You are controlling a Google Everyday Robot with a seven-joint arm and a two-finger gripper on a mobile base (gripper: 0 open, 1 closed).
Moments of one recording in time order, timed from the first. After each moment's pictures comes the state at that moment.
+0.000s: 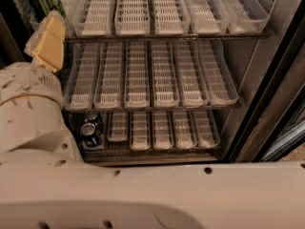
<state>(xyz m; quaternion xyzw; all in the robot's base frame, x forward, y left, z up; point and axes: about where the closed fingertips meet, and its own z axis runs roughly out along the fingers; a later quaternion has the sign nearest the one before) 0.476 0.218 1.058 -0.26 0.55 -0.03 0.80</state>
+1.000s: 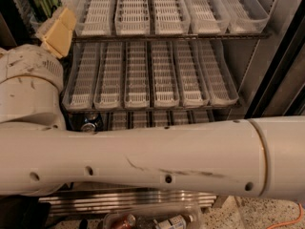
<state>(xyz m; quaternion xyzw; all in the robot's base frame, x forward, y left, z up) 0.527 0.209 1.066 -0.18 0.56 -0.07 0.81</state>
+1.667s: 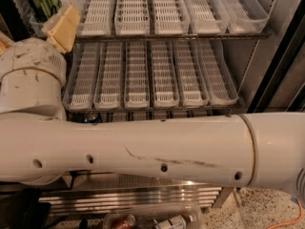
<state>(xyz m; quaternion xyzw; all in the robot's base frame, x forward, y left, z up) 0.543 0.203 1.071 -0.14 0.56 -0.05 0.81</state>
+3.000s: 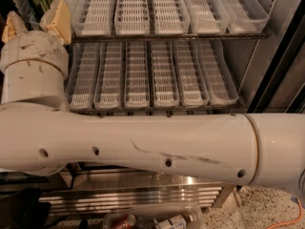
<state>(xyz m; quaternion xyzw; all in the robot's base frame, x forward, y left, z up) 0.552 0.199 1.080 -0.12 0.57 -0.02 0.82</state>
